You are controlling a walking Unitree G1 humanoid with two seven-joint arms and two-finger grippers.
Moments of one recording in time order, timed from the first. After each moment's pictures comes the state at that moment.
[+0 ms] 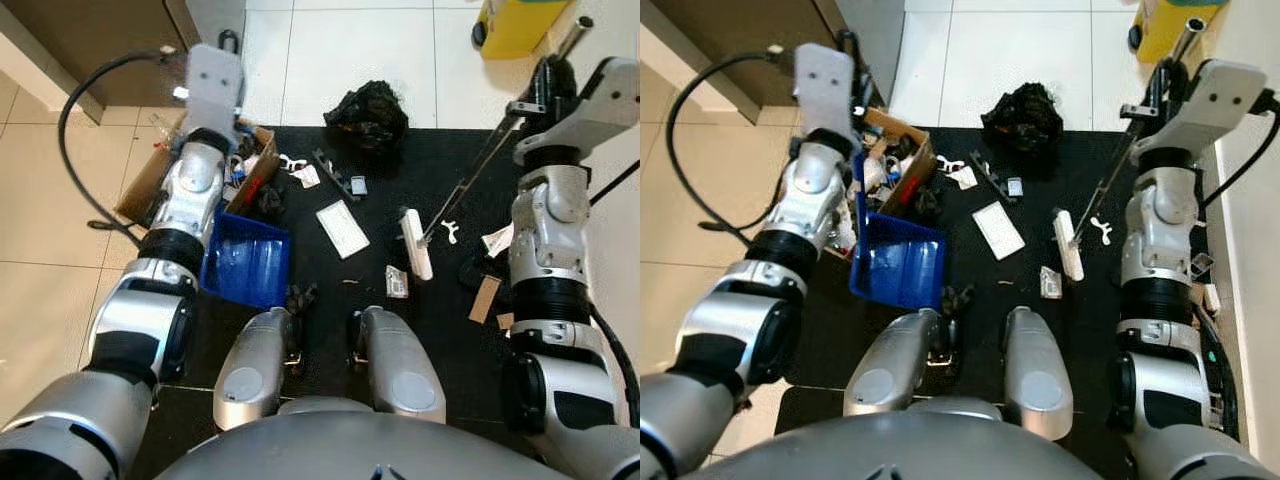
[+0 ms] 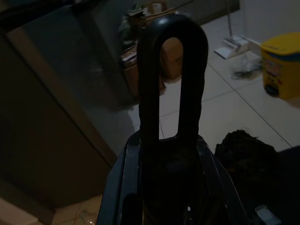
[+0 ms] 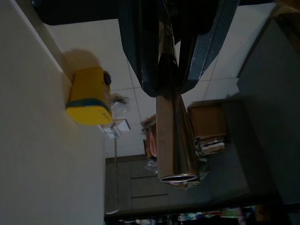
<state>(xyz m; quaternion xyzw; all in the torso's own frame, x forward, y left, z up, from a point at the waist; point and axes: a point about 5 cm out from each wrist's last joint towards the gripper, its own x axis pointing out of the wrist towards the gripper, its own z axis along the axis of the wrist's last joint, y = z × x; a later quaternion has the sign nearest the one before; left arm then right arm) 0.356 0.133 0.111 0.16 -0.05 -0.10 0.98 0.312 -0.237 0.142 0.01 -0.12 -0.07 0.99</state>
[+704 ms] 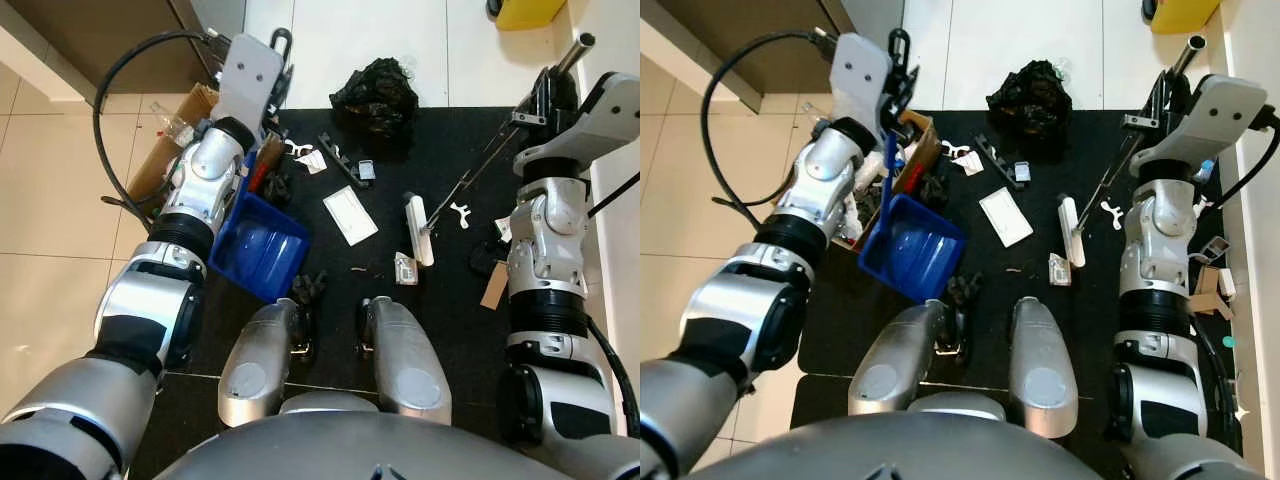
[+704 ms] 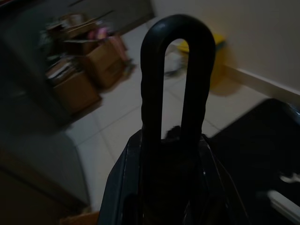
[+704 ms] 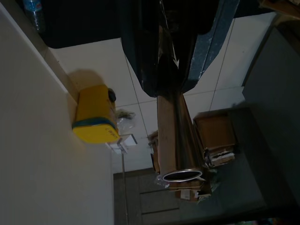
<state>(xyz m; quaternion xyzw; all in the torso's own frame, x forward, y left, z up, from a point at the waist) 0.347 0.100 0.115 0.15 -0.08 -0.28 0.95 0.302 -0.239 0.136 0.01 -0.12 -0.09 0.99</state>
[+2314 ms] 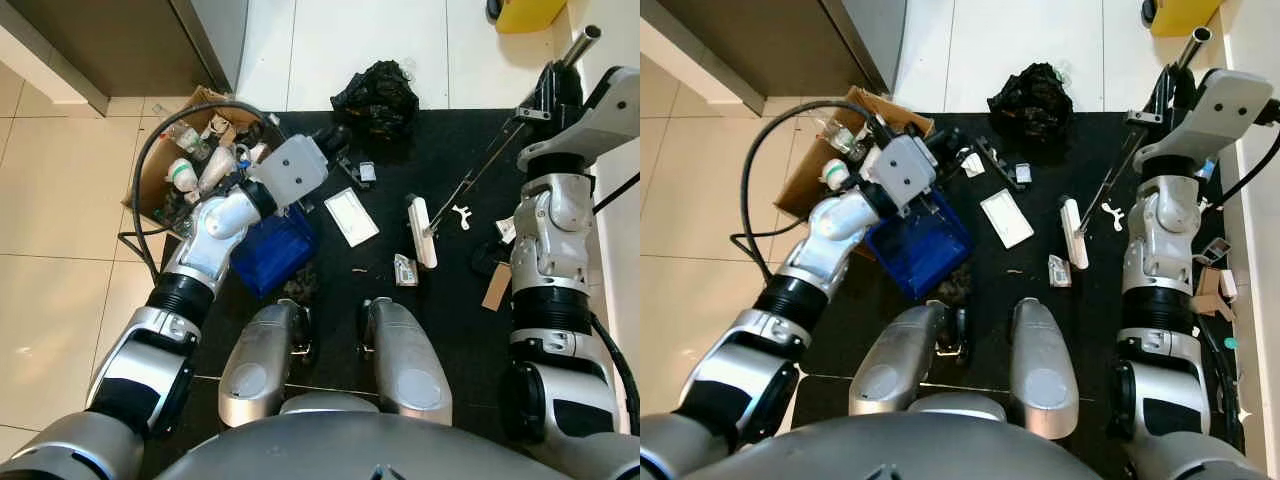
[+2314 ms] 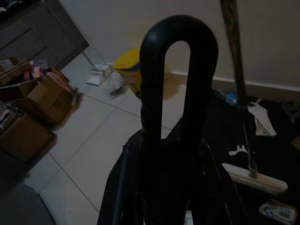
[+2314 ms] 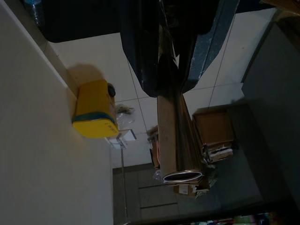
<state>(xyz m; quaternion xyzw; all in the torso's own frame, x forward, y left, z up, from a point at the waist) 0.290 0.078 0.092 0.21 -0.11 -0.42 0.88 0.304 -0.242 0.140 0.01 -0.13 -0.09 0.99</state>
